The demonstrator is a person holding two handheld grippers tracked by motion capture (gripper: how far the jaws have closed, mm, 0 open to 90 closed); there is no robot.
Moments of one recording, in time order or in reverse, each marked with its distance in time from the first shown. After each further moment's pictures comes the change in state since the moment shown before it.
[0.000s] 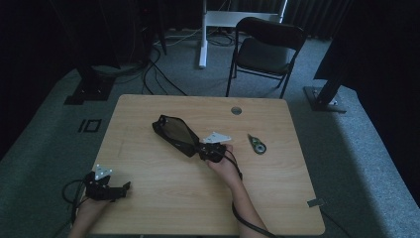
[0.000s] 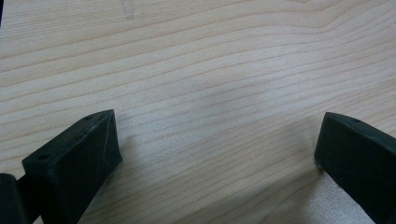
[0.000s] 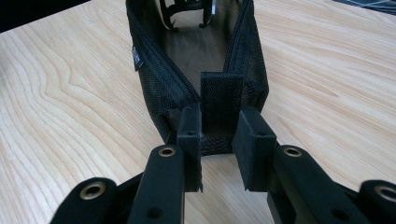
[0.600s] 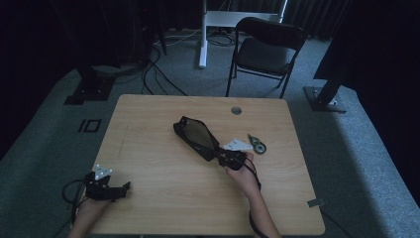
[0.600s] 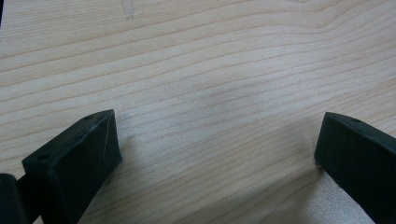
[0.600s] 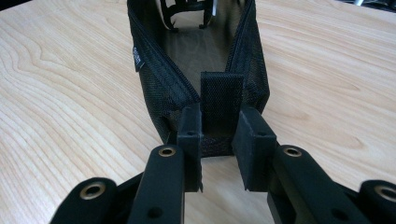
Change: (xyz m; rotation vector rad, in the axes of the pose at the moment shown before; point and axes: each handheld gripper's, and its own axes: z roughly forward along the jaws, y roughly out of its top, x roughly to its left) left arm 0.000 0.000 0.000 0.001 -0.001 0.001; right arm -0.023 -0.032 -0.054 -0.011 -0.097 0.039
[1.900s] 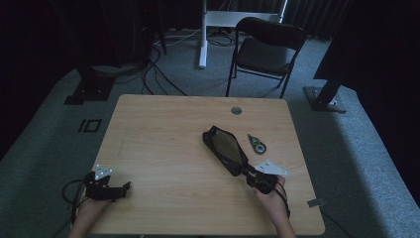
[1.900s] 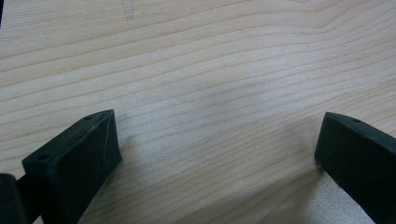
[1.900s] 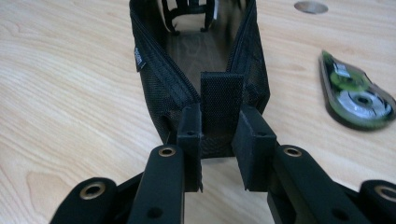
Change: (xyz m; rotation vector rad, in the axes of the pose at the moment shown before) left arm 0.000 0.000 0.000 0.000 0.000 0.000; right arm -0.017 -0.060 -0.093 -0.020 -0.131 0.079
